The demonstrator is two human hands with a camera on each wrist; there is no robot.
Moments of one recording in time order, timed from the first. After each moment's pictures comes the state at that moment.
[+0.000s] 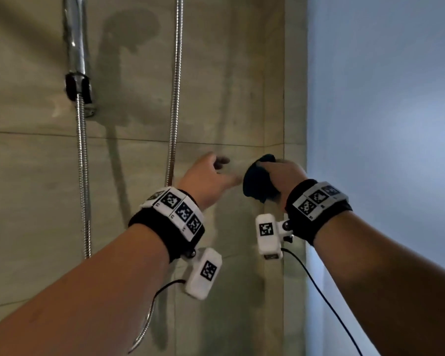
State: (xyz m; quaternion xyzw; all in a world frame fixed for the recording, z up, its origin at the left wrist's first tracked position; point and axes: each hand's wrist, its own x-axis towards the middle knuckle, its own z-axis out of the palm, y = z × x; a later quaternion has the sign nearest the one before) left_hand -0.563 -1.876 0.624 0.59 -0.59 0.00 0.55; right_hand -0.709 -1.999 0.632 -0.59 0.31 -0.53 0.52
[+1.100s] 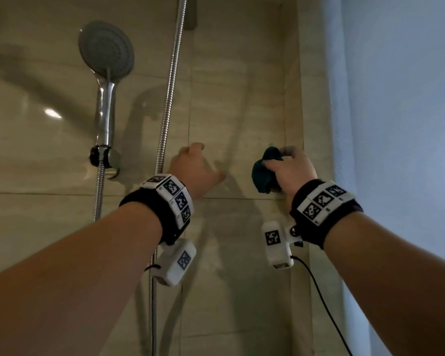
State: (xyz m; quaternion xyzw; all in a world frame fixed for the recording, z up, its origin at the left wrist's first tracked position) left_hand -0.544 -1.885 0.751 0.73 -0.46 0.28 0.42; right_hand -0.696 -2.038 0.750 -0.64 0.14 -0.61 0.45
